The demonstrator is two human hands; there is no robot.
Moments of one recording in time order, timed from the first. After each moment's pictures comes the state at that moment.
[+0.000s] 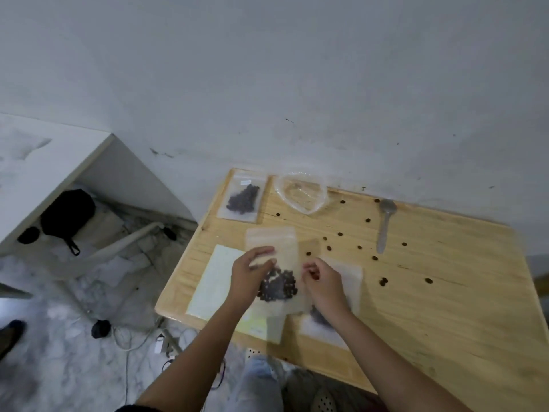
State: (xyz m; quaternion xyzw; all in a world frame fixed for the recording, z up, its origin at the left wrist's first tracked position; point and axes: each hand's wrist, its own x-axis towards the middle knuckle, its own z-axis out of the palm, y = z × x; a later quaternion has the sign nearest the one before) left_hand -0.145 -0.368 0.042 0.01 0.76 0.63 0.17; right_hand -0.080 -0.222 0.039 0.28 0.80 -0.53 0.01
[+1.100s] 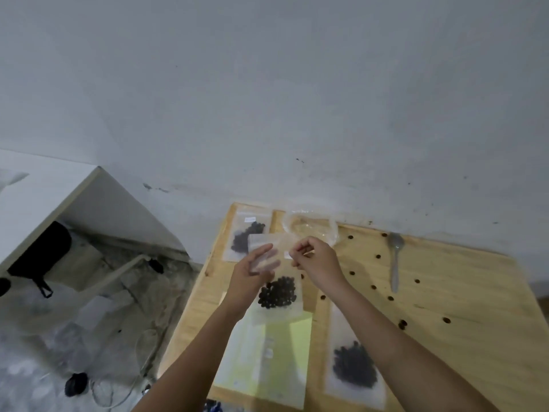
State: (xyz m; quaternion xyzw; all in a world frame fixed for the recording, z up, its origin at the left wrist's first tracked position) left_hand -0.242 -0.386 0.059 0.07 0.66 0.70 0.27; right_hand -0.203 -0.229 0.096 0.24 0.79 -0.57 -0.02
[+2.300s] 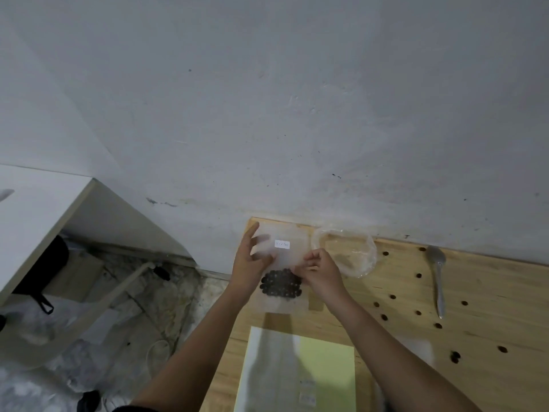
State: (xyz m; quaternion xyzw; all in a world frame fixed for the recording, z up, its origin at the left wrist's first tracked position) left_hand -0.364 -0.400 0.046 0.05 0.71 0.66 0.23; right_hand -0.290 -0.261 0.049 0.36 0.72 -0.59 0.02
